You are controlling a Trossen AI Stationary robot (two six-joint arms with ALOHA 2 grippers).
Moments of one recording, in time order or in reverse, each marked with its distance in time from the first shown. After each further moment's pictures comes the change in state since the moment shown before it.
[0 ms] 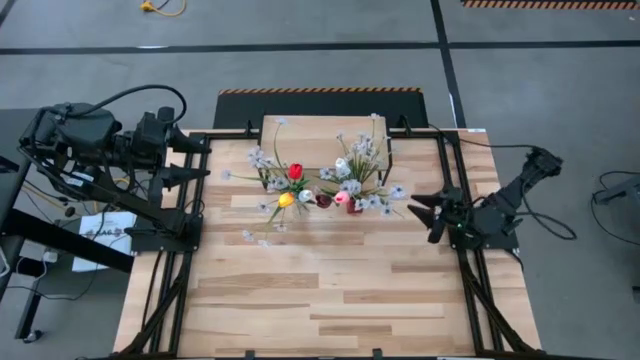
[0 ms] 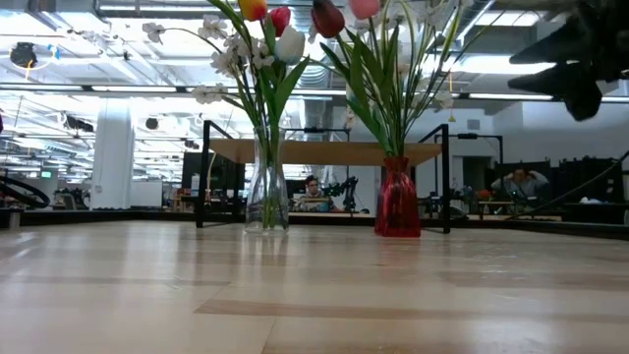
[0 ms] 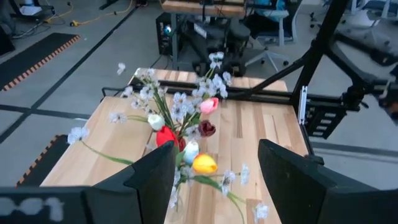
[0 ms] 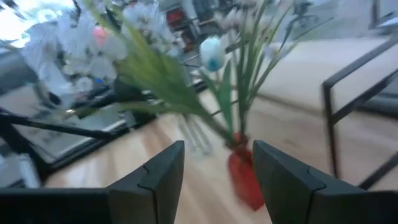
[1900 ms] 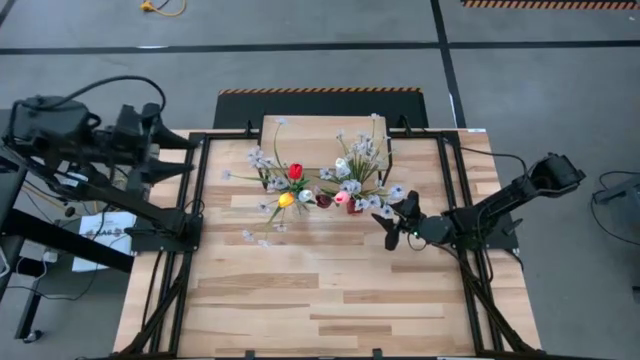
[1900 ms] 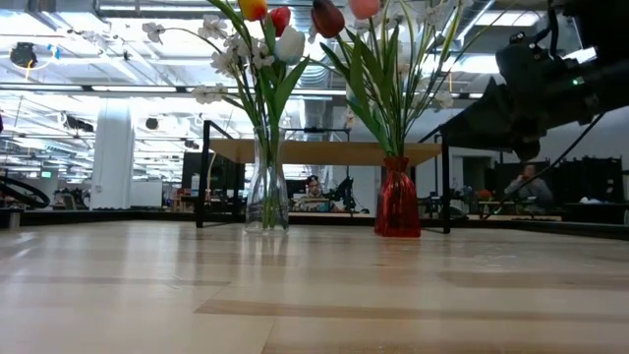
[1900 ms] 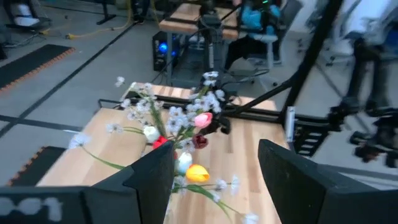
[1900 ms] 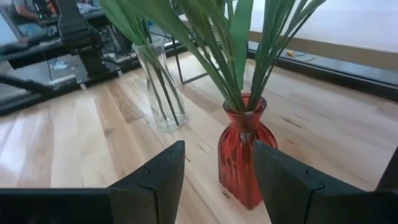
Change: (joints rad) left arm 0.000 -0.059 0.000 0.032 0.016 -0.026; right arm -0.342 0.866 -0.086 0.867 -0.286 -0.156
